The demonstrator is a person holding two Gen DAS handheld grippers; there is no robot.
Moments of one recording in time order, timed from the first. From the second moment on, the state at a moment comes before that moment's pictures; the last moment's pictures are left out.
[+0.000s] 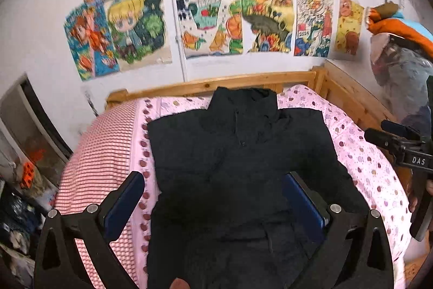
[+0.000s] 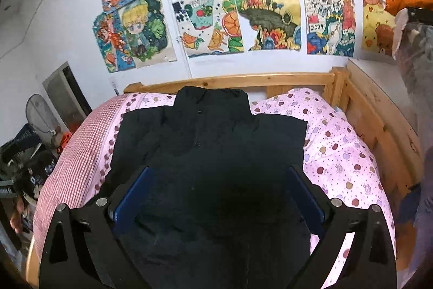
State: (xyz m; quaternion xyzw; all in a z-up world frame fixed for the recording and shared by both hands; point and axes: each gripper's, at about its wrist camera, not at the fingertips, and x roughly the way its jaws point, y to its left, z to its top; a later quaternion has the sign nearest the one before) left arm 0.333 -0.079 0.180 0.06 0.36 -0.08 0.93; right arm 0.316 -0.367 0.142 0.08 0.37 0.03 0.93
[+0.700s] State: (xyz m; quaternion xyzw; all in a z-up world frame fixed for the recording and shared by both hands) left arm 0.686 -0.112 0.030 0.00 0.36 -0.14 0.92; right arm 0.648 -0.365 0.017 0.04 0.42 0.05 0.91
